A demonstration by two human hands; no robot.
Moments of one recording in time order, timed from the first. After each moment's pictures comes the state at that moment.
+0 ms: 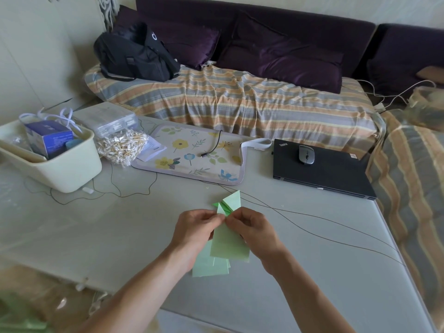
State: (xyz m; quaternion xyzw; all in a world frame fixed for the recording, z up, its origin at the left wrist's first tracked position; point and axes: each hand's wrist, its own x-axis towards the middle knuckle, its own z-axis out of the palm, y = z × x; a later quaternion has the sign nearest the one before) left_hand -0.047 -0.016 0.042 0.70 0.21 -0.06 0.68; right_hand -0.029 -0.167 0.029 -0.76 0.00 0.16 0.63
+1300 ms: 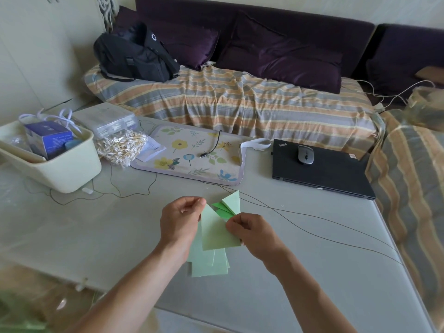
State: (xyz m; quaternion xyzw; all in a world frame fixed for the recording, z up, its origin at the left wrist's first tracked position) left_hand -0.031 -0.002 0.036 0.67 0.27 0.09 0.68; right_hand -0.026 -0.172 0.024 -0.80 0.01 0.17 0.57
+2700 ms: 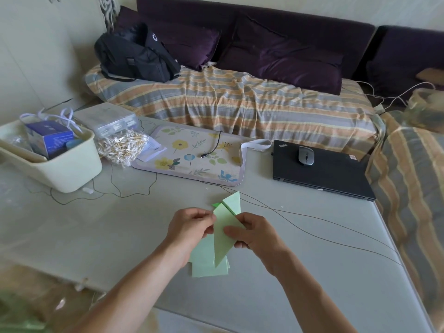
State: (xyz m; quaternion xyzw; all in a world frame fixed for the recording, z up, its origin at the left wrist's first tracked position) left_hand -0.040 -0.004 0.042 0.73 0.25 -0.07 0.64; right_hand -0.023 -0.177 0.020 -0.72 0.05 0.23 0.66
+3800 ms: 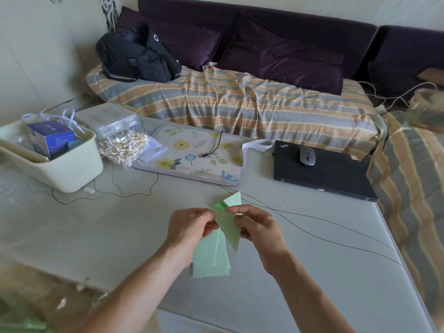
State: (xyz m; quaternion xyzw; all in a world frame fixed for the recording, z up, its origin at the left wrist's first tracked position) left_hand -0.040 -0.009 0.050 0.63 0.29 -0.03 0.72; right_hand -0.030 -0.169 0.037 -0.67 0.03 0.14 0.73
